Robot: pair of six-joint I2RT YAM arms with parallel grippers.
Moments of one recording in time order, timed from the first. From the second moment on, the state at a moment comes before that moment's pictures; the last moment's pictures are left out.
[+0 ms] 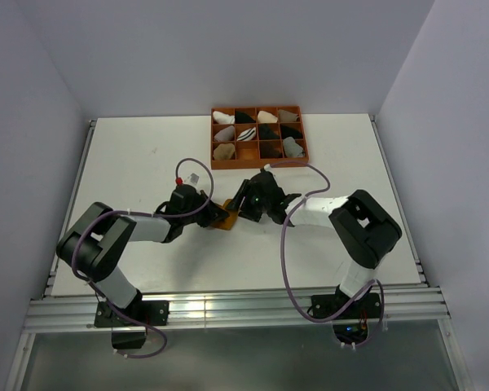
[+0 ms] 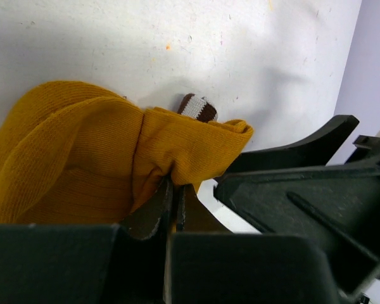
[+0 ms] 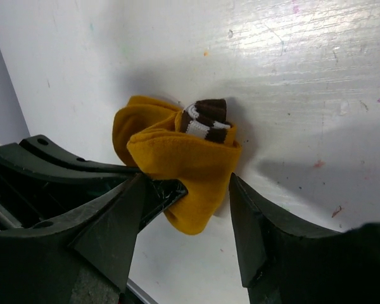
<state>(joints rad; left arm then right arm) -0.55 1.65 0.58 0.47 0.22 -1.04 0.69 1.72 0.86 0.14 -0.07 1.07</state>
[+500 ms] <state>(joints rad) -0.54 1.65 0.58 0.48 0.25 -1.04 0.69 1.74 0.84 0.18 -0.08 1.09</state>
